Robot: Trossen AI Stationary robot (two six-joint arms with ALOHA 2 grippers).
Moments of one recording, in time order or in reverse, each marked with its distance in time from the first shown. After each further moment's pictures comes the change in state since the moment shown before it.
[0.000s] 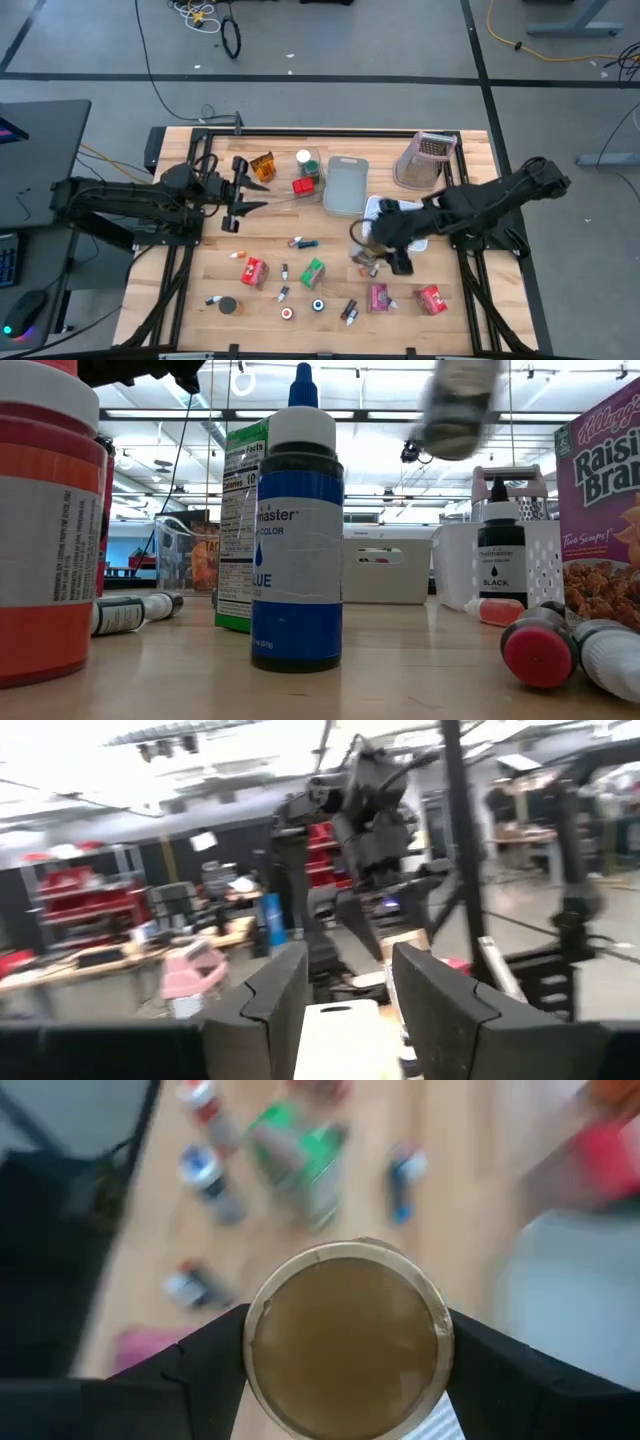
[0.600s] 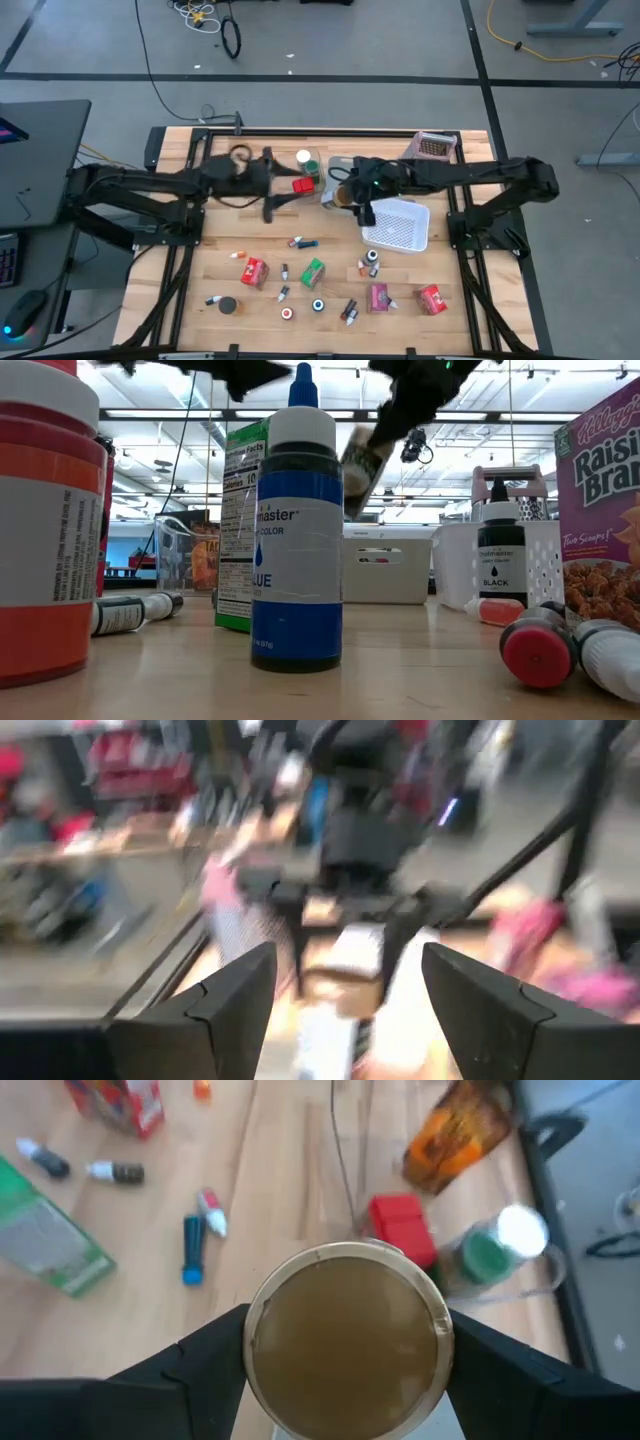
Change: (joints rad) left arm -0.006 0.396 0.415 -0.378 -0.210 -0.046; right arm -0.383 0.094 -0.158 0.381 -0.069 -0.412
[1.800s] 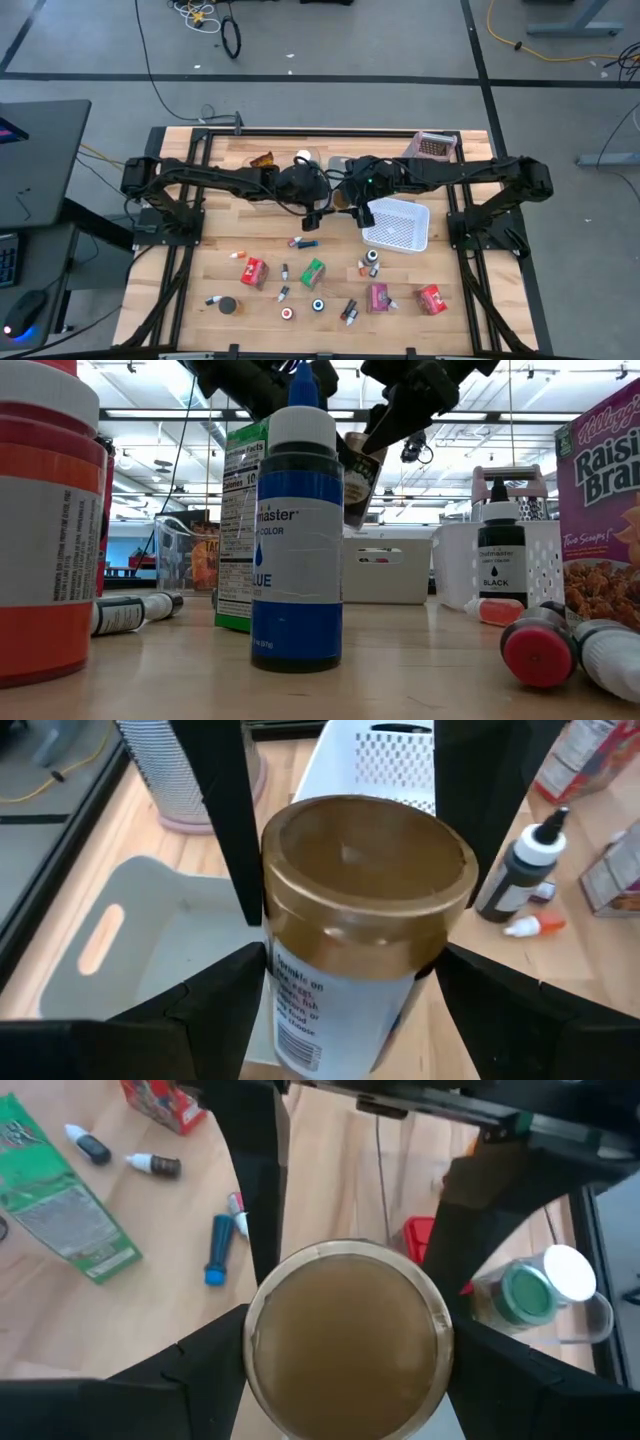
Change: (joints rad) left arm 0.011 0.506 0.340 -0.332 0.024 -0.014; right arm -0.014 0.028 0.004 0.052 -0.103 -0.105
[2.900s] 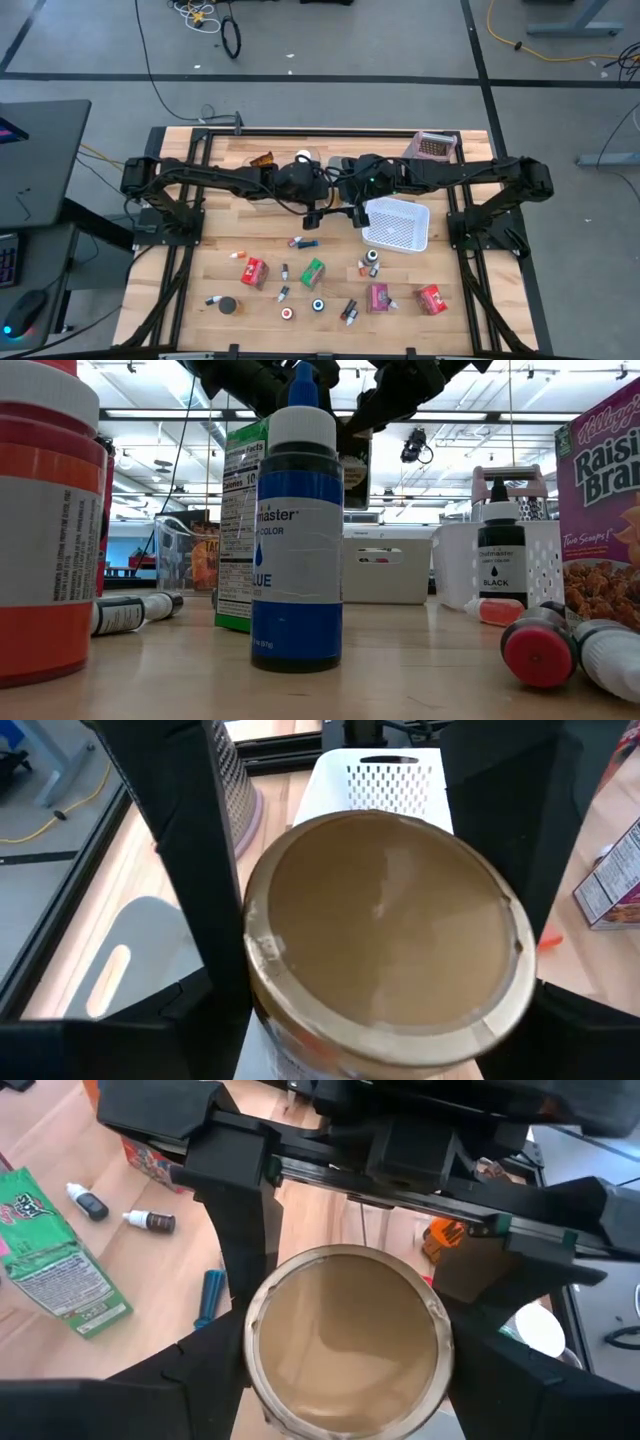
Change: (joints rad) left arm -0.019 -0.002 0.000 0.059 0.032 0.045; right arm -0.003 -0.001 0.006 0.111 0.004 -0.007
